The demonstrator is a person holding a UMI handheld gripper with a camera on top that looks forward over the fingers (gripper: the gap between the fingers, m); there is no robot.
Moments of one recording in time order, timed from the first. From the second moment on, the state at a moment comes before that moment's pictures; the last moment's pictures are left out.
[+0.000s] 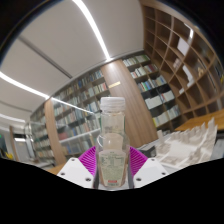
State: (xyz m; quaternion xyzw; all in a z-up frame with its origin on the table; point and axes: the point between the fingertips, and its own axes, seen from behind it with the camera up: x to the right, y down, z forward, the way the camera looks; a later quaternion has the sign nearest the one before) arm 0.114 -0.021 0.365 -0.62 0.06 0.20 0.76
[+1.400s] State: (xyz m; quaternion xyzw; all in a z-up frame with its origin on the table) arm 0.152 -0.296 0.170 -0.82 0.03 -0.04 0.56
